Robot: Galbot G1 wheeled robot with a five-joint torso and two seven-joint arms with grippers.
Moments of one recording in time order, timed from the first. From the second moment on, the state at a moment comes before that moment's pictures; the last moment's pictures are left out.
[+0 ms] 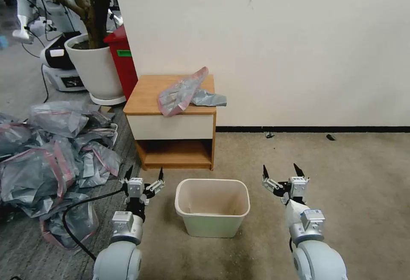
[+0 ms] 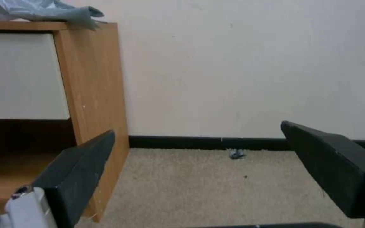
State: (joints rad) left arm 1.55 -1.50 -0.55 -2.00 0.00 0.00 0.00; right arm -1.55 1.50 0.55 2.00 0.00 0.00 0.00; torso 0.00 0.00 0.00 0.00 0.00
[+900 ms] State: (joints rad) left arm 1.55 -1.50 -0.55 -2.00 0.00 0.00 0.00; right arm -1.55 1.50 0.55 2.00 0.00 0.00 0.00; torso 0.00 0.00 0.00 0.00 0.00
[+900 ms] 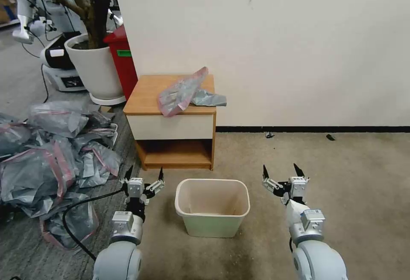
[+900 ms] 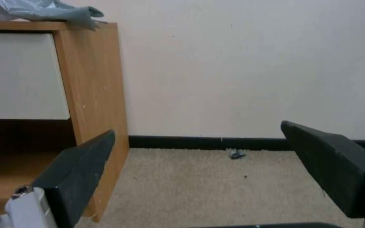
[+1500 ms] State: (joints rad) left arm 1.55 -1.50 -0.55 -2.00 0.00 0.00 0.00; right arm -1.55 1.50 0.55 2.00 0.00 0.00 0.00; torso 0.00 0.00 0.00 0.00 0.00
